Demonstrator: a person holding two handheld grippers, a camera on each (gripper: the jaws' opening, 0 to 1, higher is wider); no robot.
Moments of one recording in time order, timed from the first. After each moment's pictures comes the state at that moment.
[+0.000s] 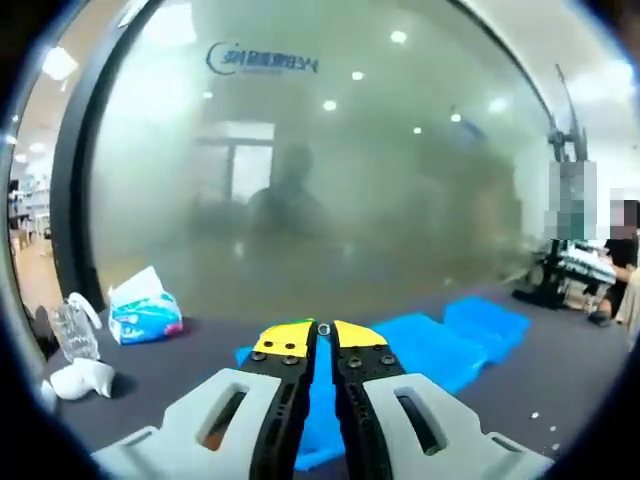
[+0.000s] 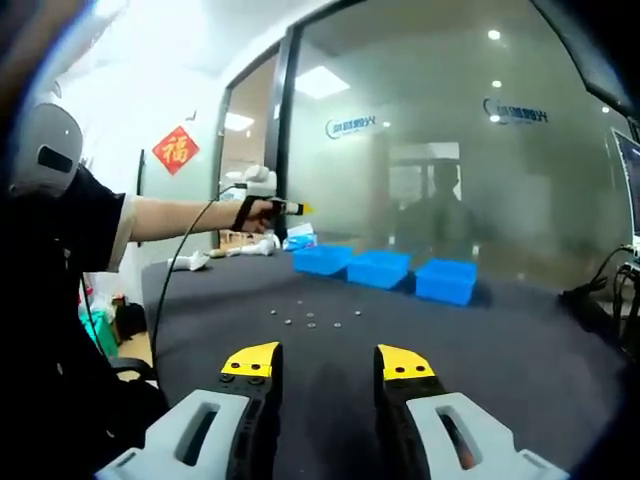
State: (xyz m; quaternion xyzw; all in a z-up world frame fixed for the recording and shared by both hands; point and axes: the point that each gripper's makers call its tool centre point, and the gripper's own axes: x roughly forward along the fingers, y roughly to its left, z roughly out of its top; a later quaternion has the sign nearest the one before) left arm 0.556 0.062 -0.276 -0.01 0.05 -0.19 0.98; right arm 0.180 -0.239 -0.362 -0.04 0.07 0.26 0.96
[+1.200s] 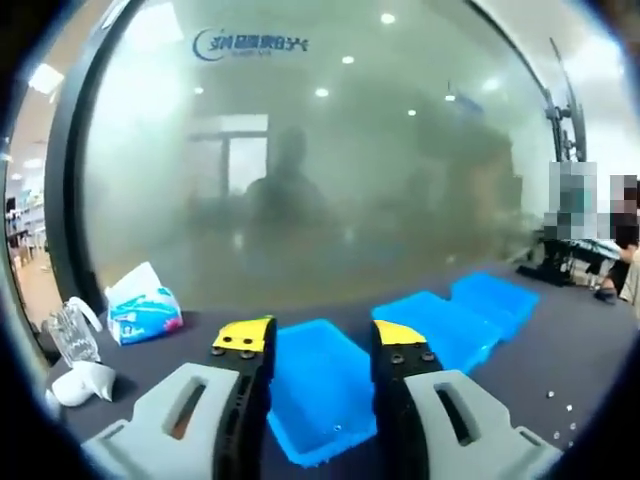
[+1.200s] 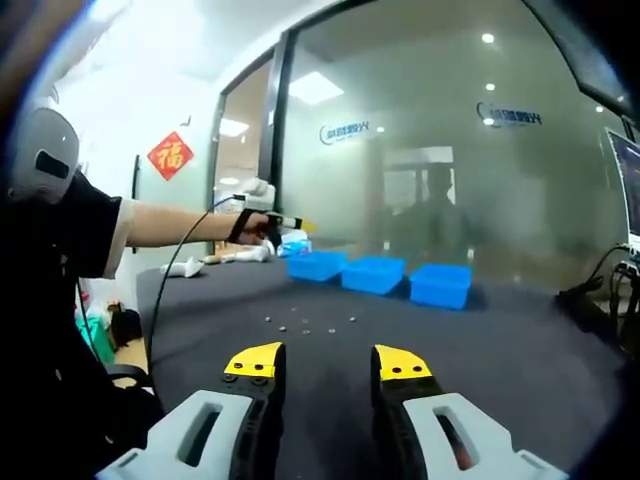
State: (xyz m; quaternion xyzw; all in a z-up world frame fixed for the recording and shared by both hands) left arm 0.545 0.059 -0.290 0.02 0.06 -0.21 0.98; right arm 0.184 -0.242 -0.358 -0.03 0.06 0.25 0.97
